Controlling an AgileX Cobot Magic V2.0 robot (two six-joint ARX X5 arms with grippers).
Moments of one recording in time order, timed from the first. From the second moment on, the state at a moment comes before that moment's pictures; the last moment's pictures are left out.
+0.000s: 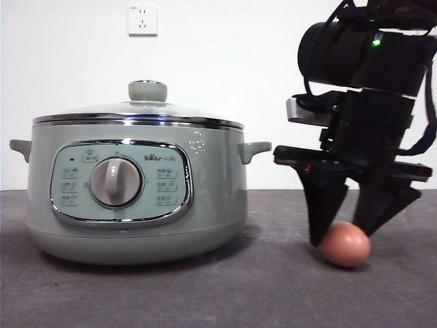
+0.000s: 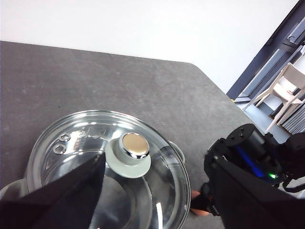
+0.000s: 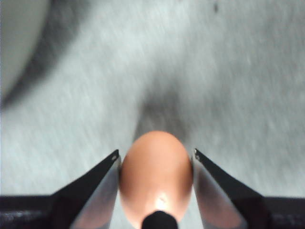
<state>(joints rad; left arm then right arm) -0.09 0.74 0.92 -0.47 0.58 -0.27 0.56 1.59 0.91 -0.54 0.00 0.24</state>
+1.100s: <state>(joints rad) -0.53 1.30 0.92 -0.10 0.03 -0.09 0.56 1.05 0.91 -0.76 0.06 0.24</state>
